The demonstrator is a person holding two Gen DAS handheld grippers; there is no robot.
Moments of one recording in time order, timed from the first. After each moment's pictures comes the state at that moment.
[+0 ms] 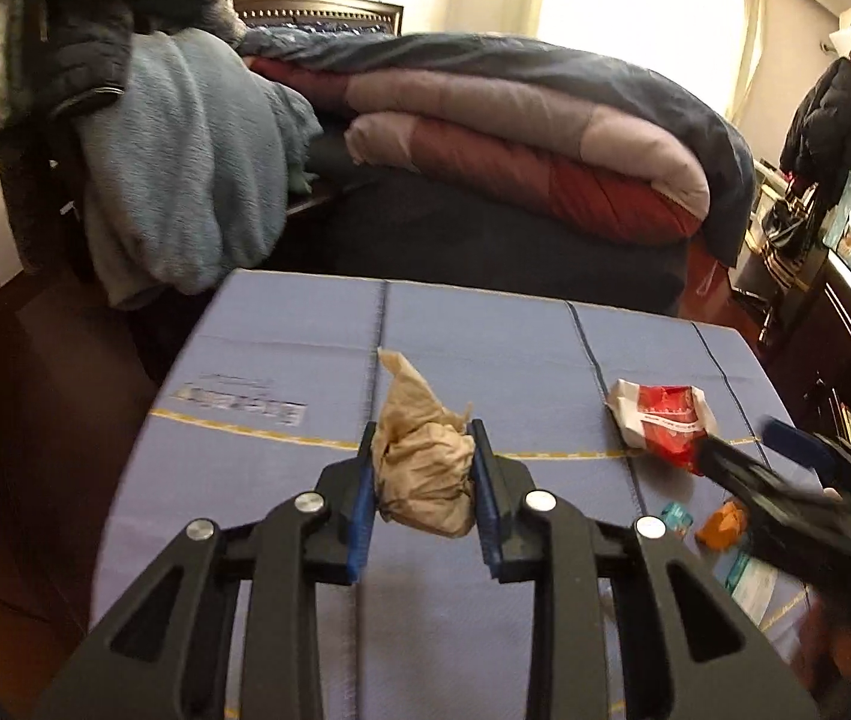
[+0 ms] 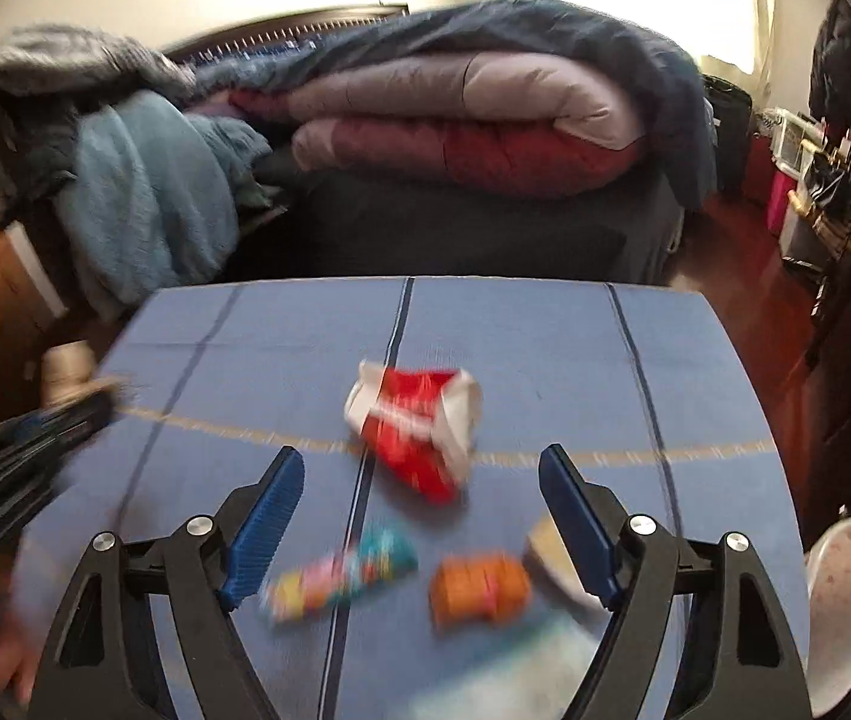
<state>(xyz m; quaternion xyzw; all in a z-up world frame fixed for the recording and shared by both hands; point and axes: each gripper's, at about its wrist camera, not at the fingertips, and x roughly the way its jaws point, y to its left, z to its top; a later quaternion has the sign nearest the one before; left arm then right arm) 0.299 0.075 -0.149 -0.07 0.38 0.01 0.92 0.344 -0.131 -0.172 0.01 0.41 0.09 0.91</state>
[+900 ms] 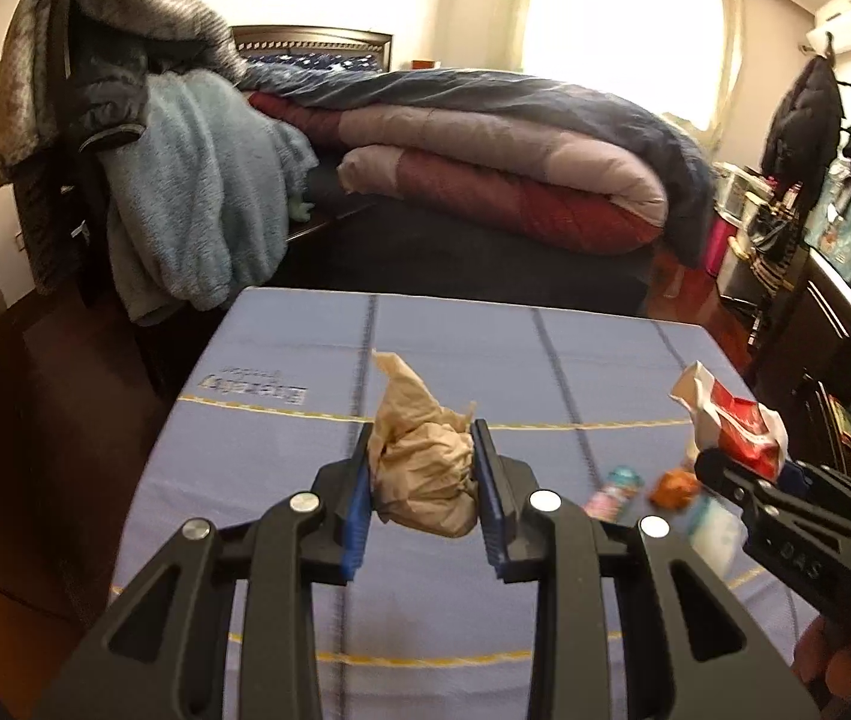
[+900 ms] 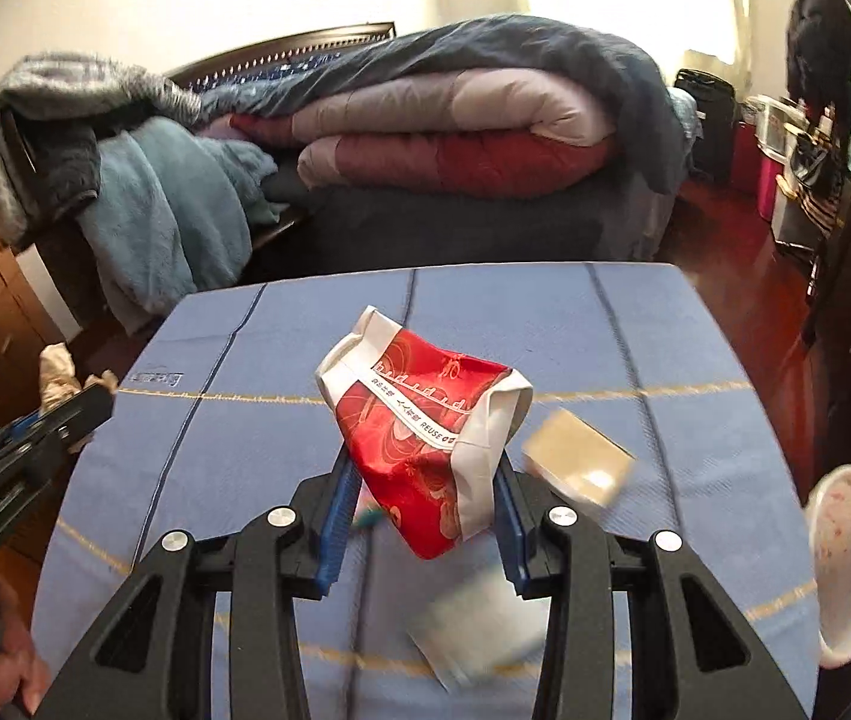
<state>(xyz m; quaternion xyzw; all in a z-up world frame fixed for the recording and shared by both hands) 0.247 0.049 -0.124 -0.05 0.35 0.00 0.94 0.274 -0.157 -0.155 0.06 0.39 0.10 0.91</state>
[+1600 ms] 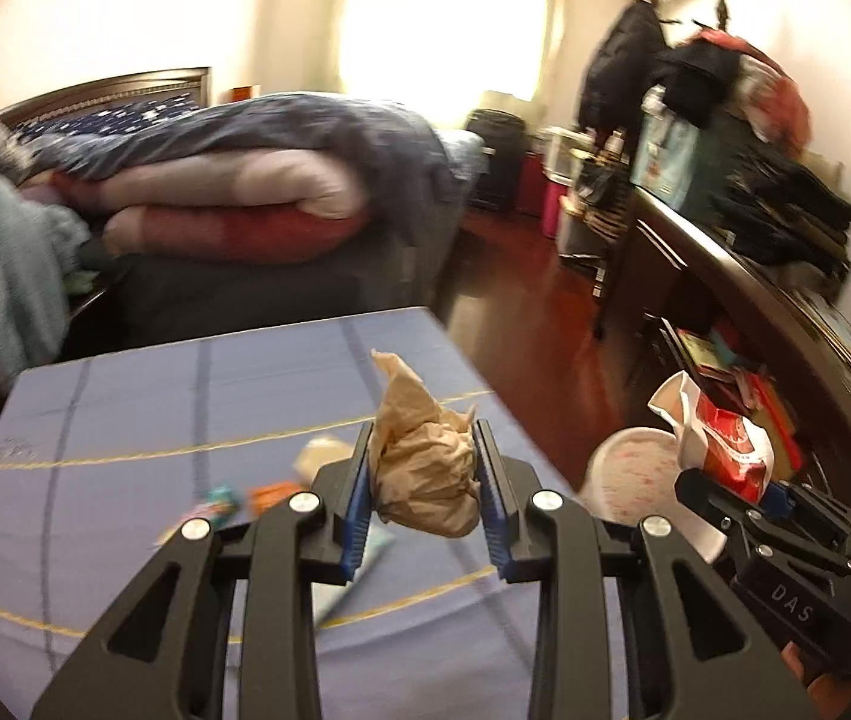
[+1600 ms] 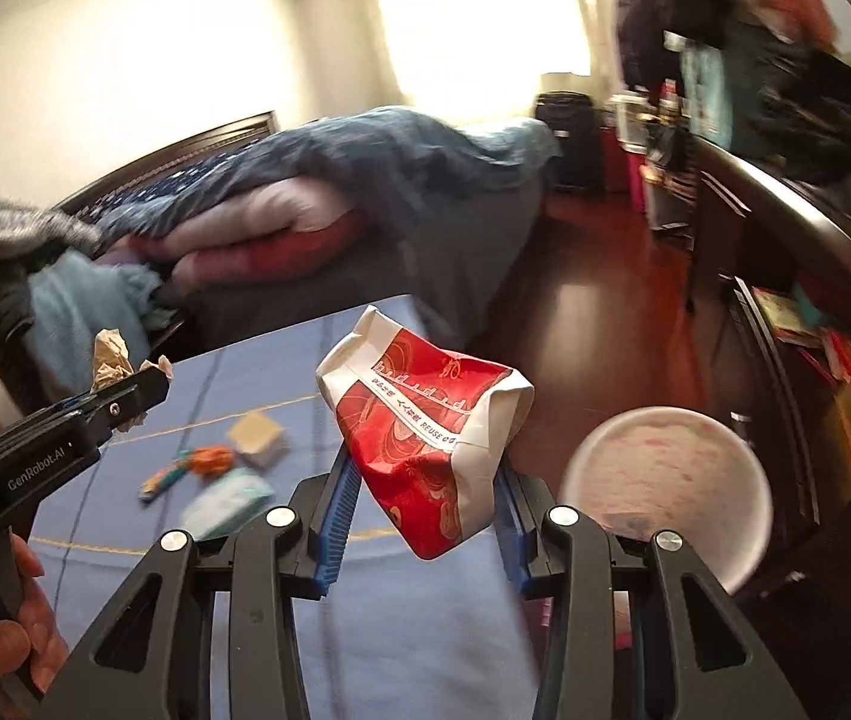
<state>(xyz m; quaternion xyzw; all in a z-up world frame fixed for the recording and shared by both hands) 0.211 -0.185 -0.094 0.01 0.32 -0.19 0.93 0.164 -0.366 -0.129 0.13 0.32 -0.02 0.94</state>
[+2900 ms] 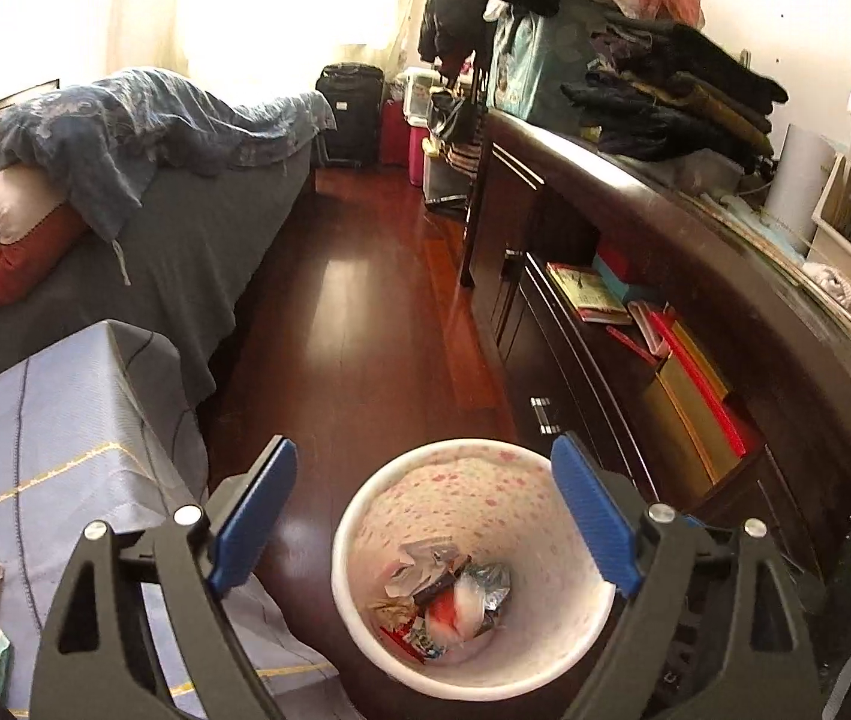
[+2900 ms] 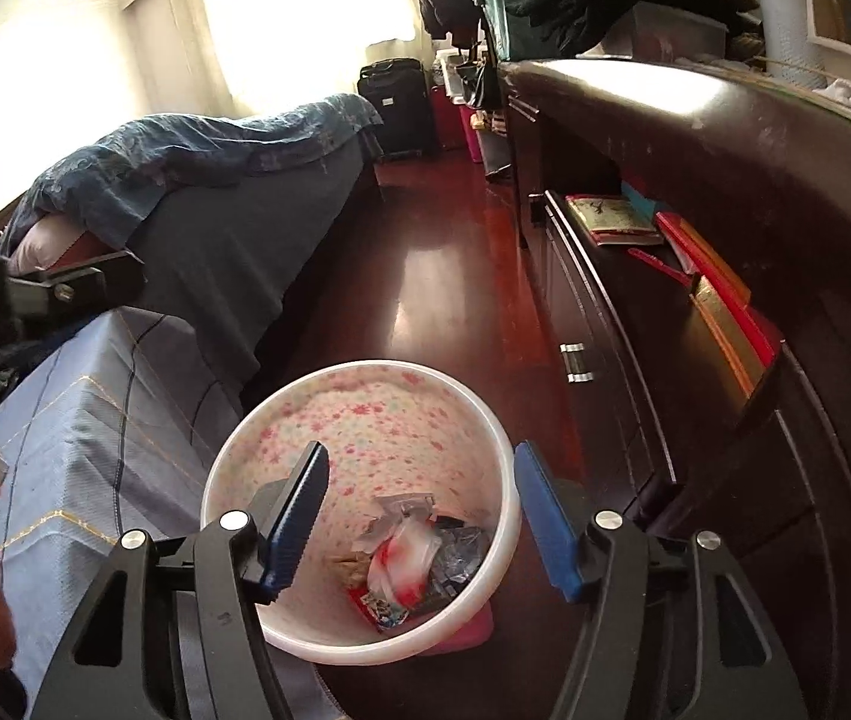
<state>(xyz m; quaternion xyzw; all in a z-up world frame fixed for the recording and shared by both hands) 0.241 -0.439 -0.154 0.05 0.35 -0.32 0.88 0.142 -0.571 -0.230 0.18 0.35 -0.18 0.90</state>
